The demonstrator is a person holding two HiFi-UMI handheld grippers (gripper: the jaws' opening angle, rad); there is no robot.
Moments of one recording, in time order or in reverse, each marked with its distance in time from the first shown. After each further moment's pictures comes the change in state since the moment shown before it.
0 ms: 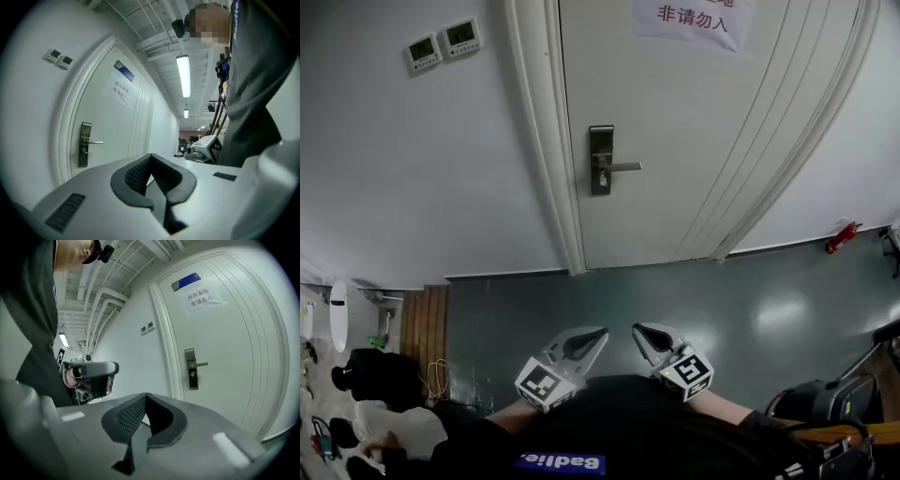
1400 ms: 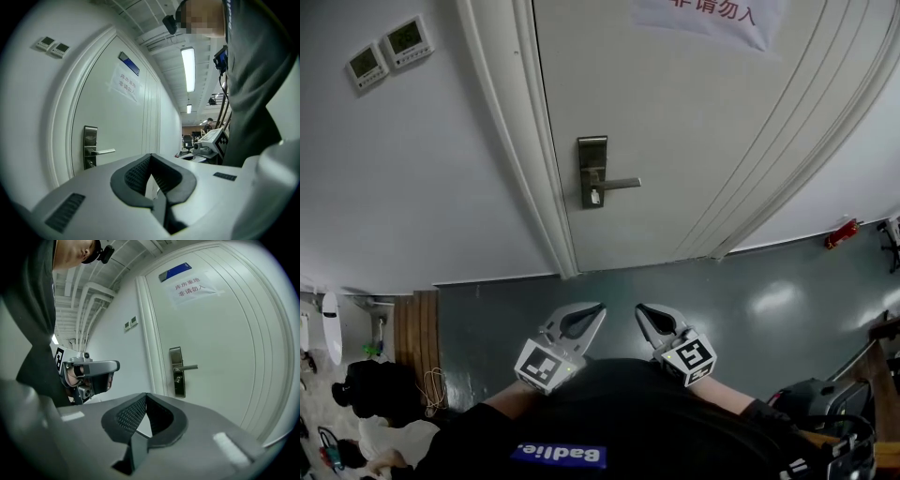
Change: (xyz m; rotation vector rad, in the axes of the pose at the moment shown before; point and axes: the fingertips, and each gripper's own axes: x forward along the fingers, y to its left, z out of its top) left arm 0.108 0.139 0.015 0.088 0.013 0.023; right arm 0.091 -0.136 0.031 0.009 0.004 -0.082
